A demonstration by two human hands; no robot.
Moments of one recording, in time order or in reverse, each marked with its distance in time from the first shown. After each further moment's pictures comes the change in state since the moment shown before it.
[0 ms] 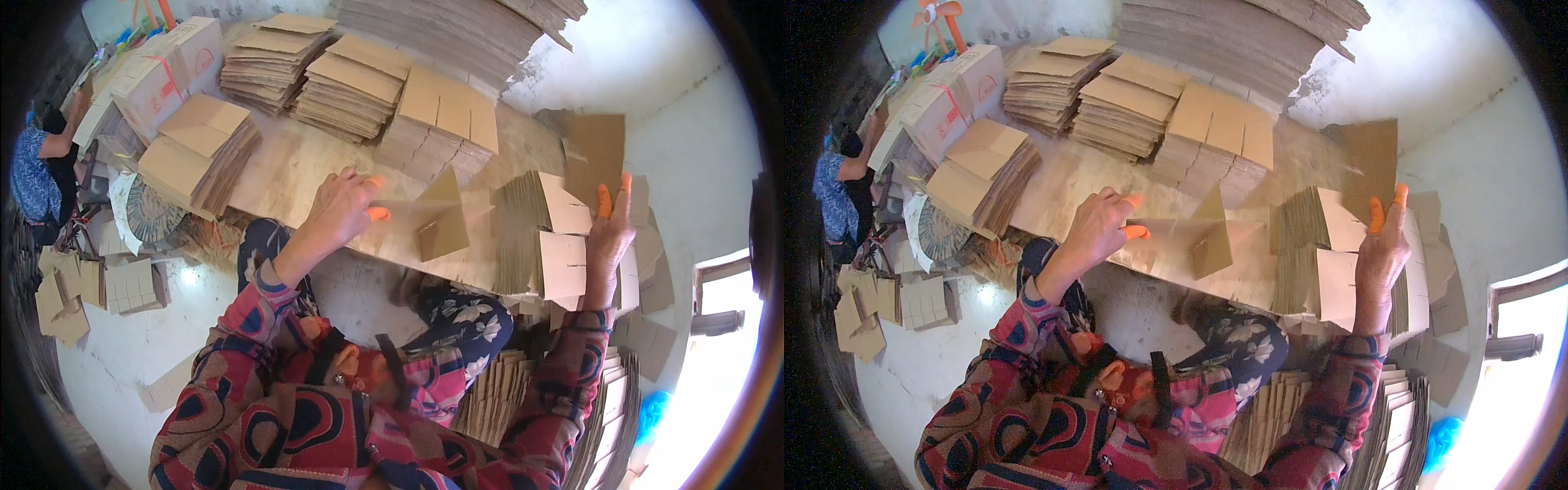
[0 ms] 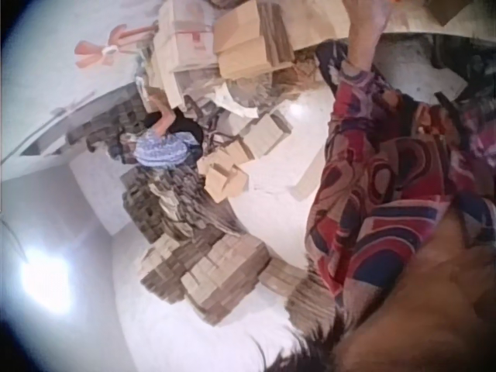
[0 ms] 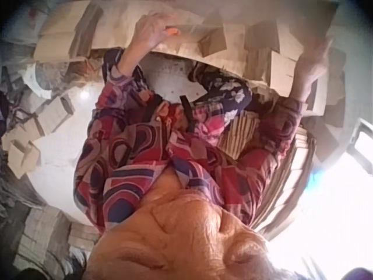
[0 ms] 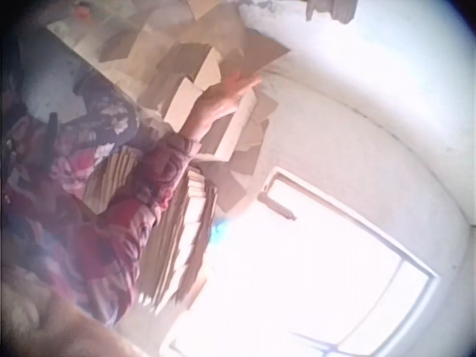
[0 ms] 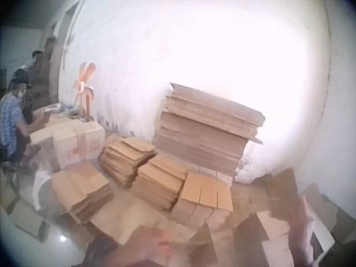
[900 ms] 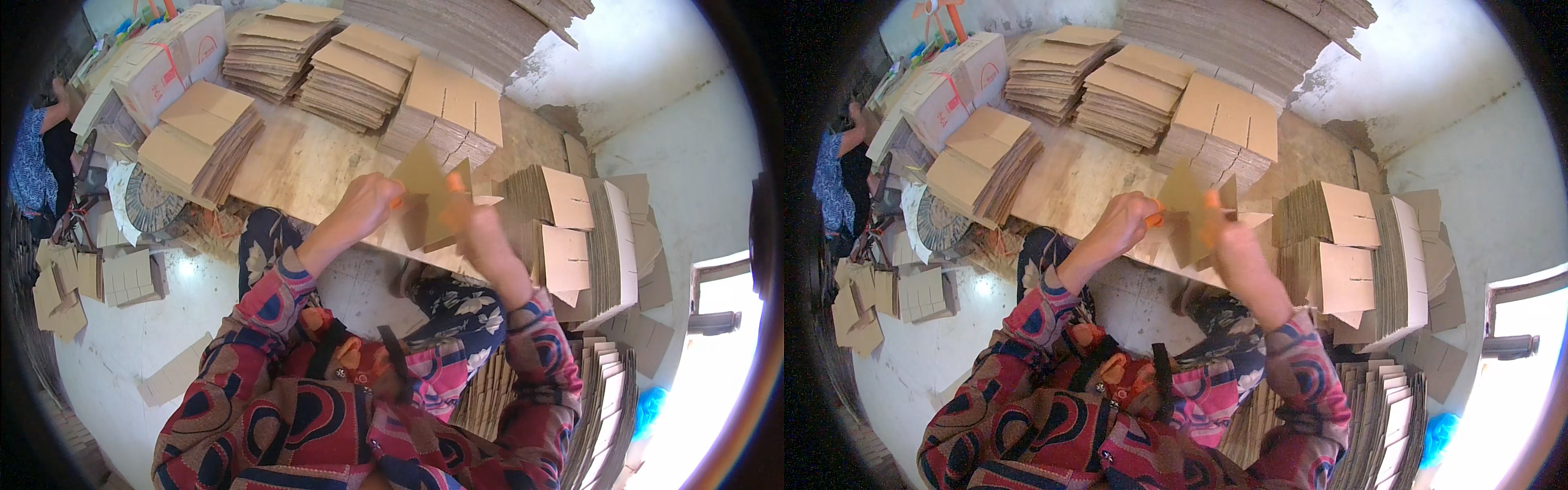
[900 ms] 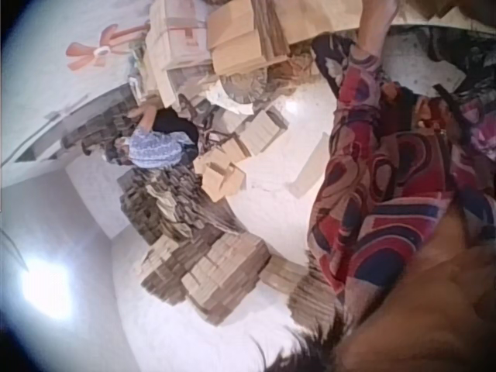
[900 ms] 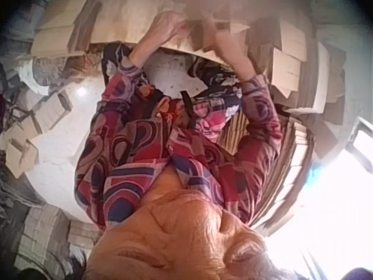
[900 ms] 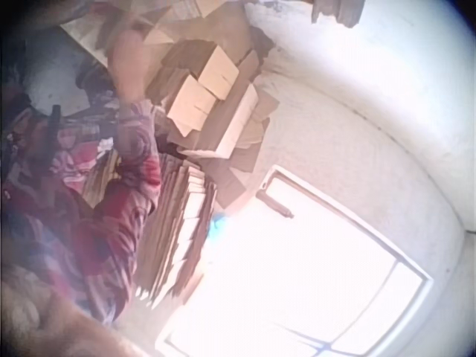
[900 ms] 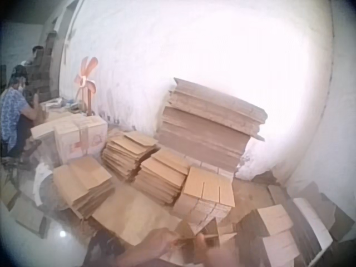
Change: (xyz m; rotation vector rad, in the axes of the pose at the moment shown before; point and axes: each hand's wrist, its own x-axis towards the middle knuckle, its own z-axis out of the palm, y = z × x) left_hand 0.004 0.000 0.030 -0.305 -0.011 0.065; right_hand -0.071 -0.149 0.042 0.626 -0.883 -0.216
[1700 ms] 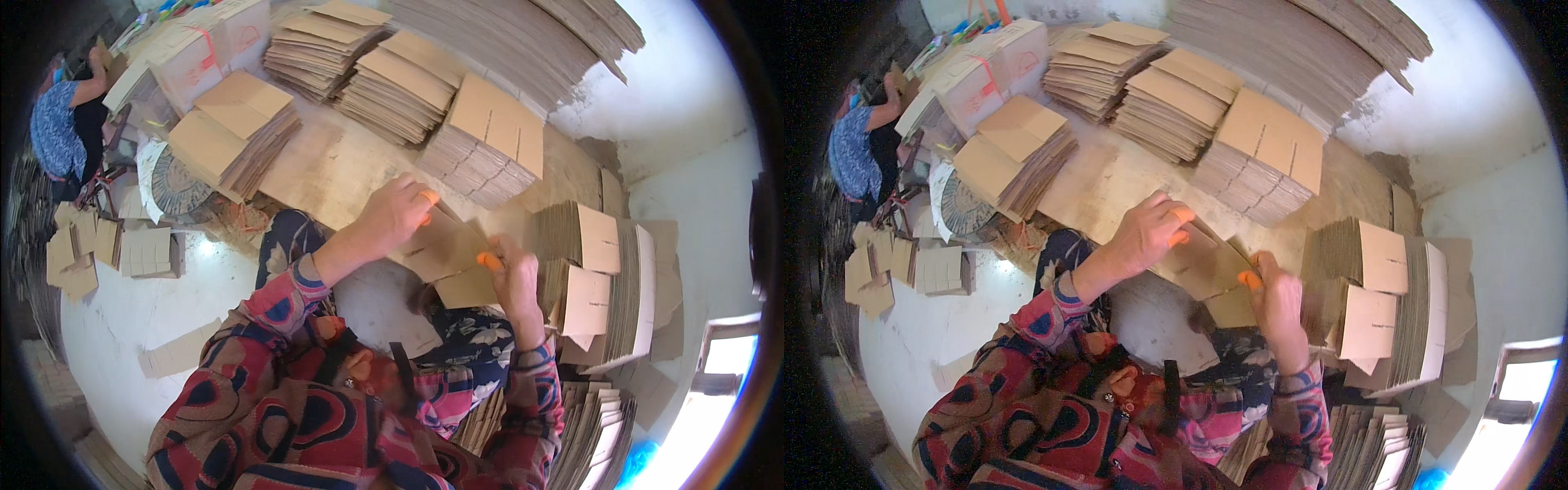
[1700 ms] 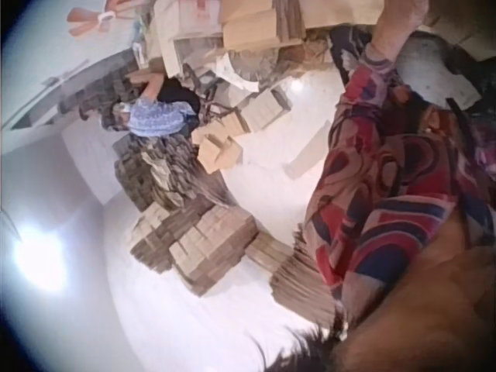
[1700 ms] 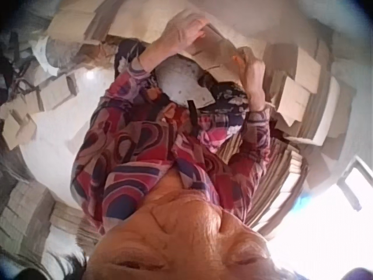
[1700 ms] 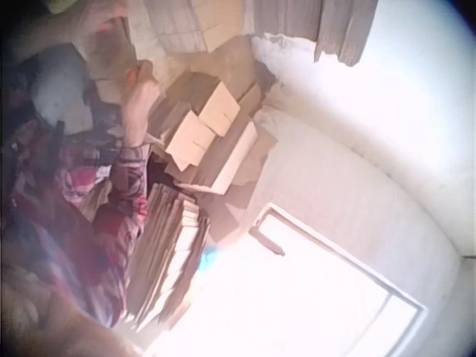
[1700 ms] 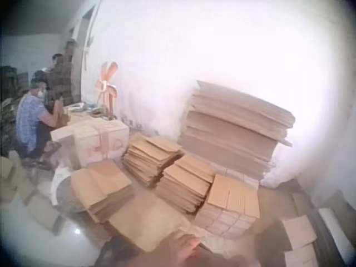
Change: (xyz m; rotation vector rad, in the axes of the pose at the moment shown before) left_hand -0.003 0.000 -0.014 0.151 0.197 0.167; right_hand -0.013 0.018 0.009 -0.022 0.099 0.152
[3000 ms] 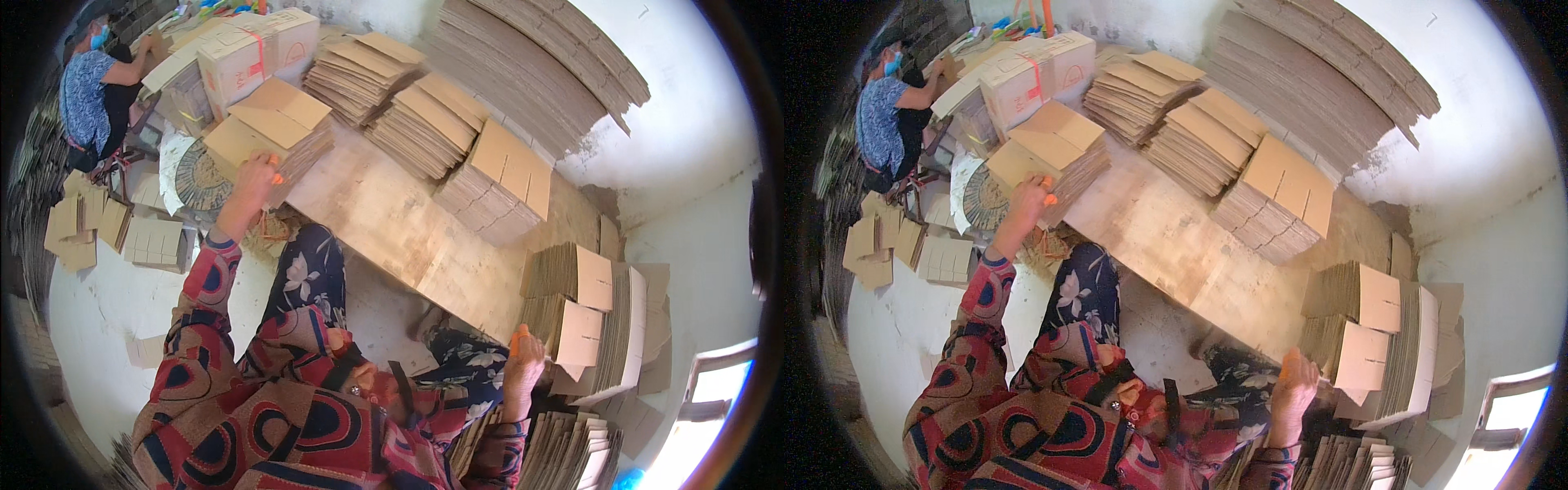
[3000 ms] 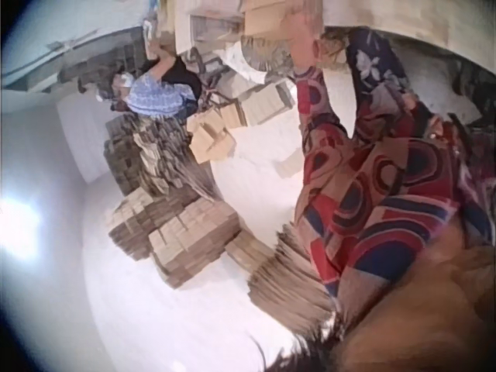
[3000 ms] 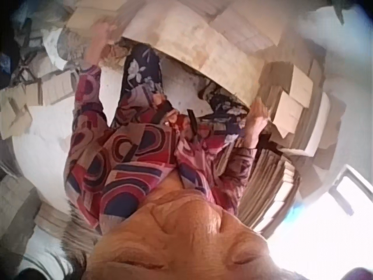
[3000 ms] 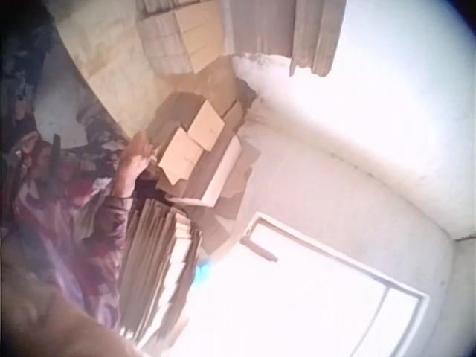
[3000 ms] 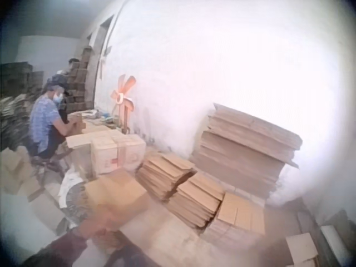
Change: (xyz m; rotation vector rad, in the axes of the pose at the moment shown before) left_hand -0.145 -0.175 -0.164 0.868 -0.239 -0.573; right_hand -0.116 0.034 -0.002 -0.349 0.260 -0.010
